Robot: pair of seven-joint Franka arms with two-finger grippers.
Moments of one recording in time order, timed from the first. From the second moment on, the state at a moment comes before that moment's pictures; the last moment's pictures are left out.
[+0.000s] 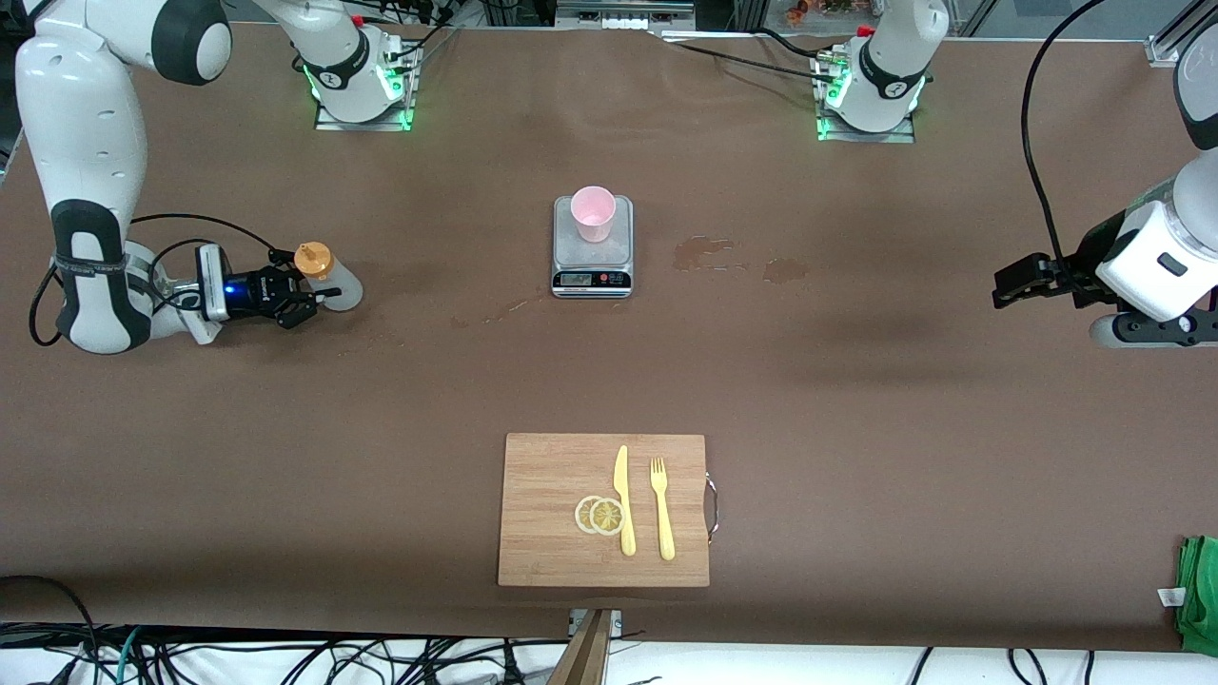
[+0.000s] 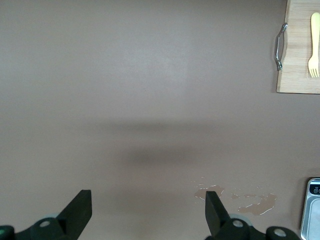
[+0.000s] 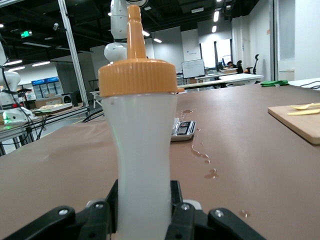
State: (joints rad) left arm -0.02 0.20 -0.03 -1.45 -0.01 1.58 -0.09; right arm 0.00 0.88 -0.47 -1.84 1.15 1.15 -2.73
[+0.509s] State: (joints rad) left arm -0.02 0.20 -0.03 -1.45 -0.01 1.58 -0.09; right arm -0.02 0.92 -0.47 -1.83 1.20 1.15 -2.72
